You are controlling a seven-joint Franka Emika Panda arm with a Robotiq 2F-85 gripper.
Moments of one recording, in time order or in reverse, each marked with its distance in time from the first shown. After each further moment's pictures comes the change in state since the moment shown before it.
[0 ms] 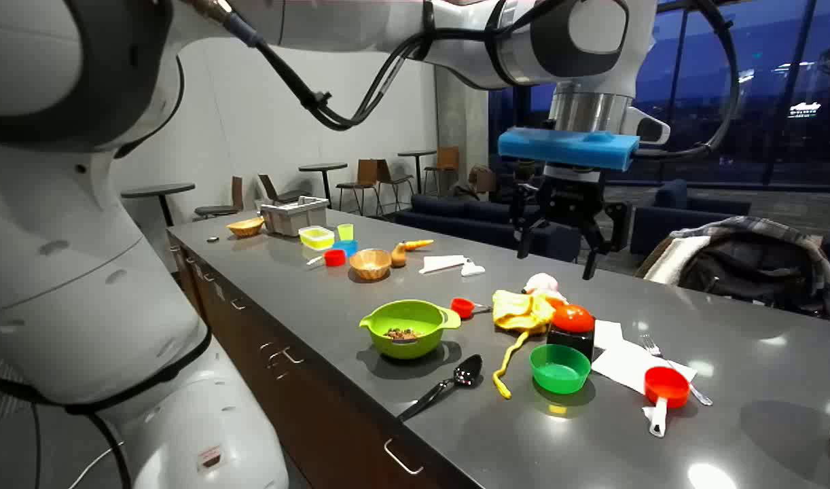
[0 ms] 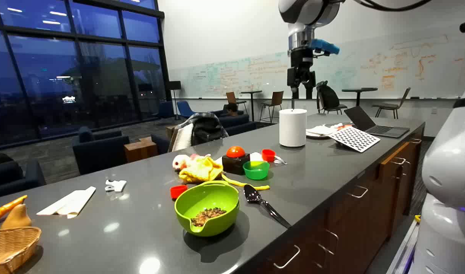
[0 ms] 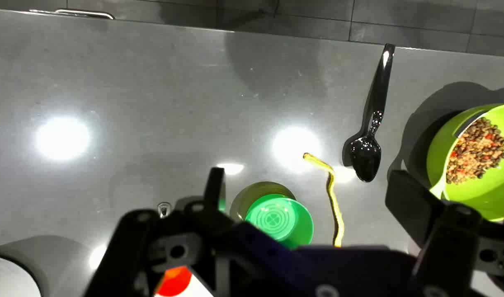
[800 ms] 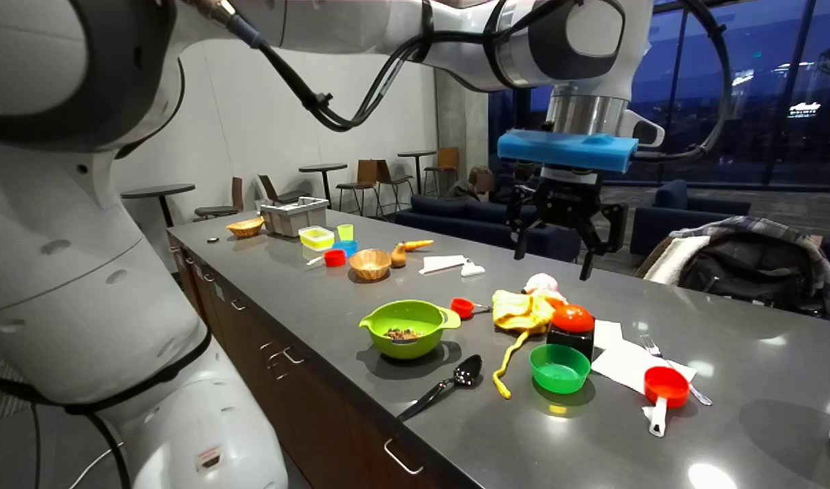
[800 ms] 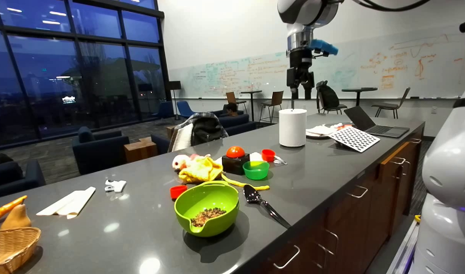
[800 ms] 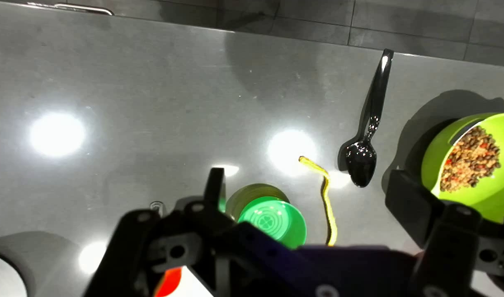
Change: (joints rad) arm 0.001 0.006 0.009 -0.002 0.002 -0.004 -0.036
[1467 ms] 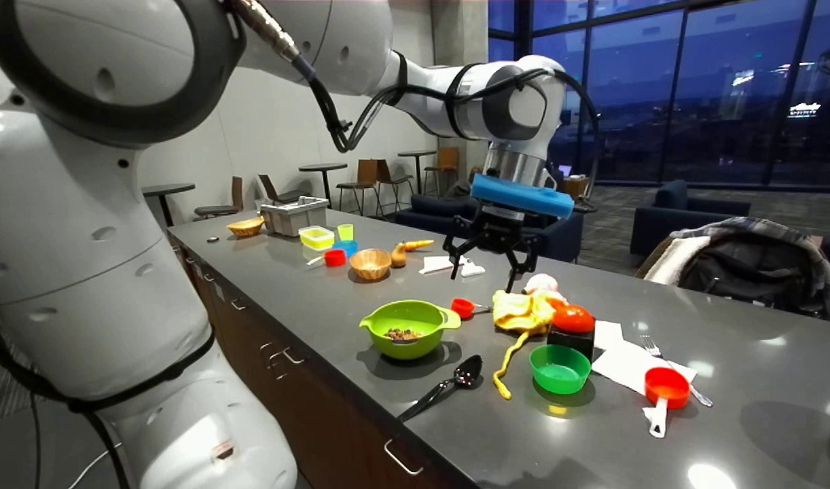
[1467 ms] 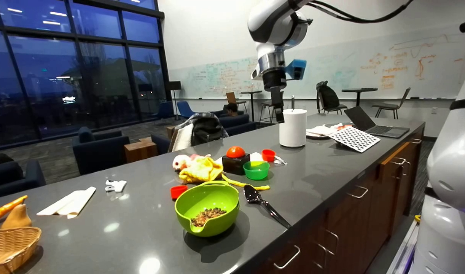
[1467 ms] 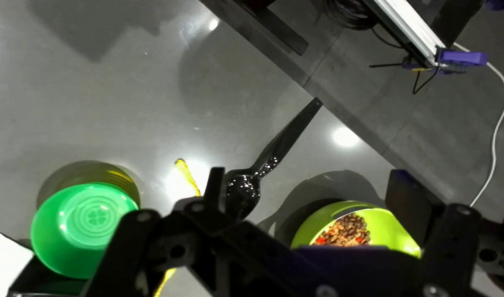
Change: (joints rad) arm 0.087 0.057 0.130 -0.090 0.073 -0.003 -0.356
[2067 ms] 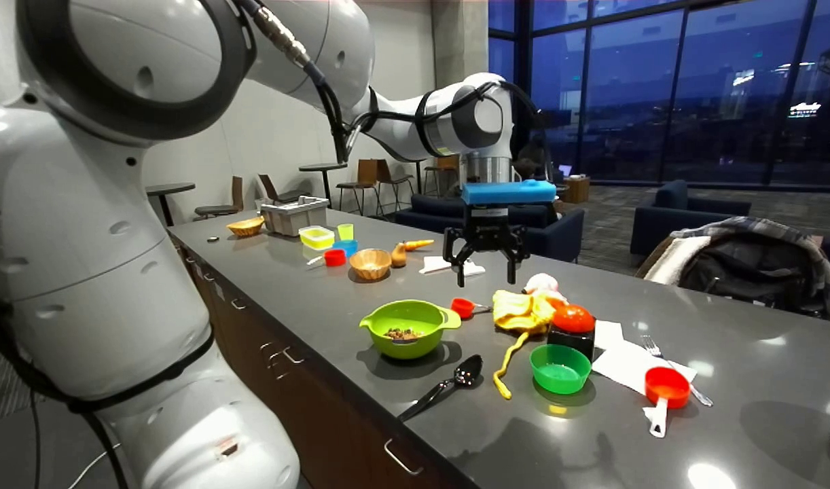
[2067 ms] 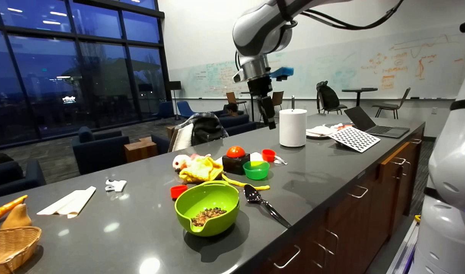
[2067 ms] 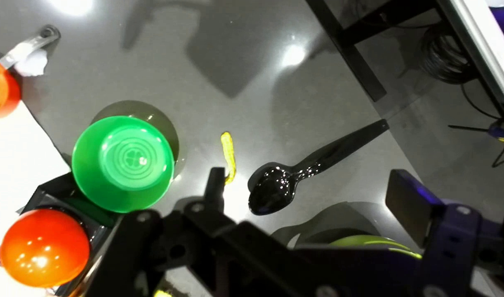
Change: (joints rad) arm 0.035 0.010 0.113 -0.043 -0.204 0.182 -0.084
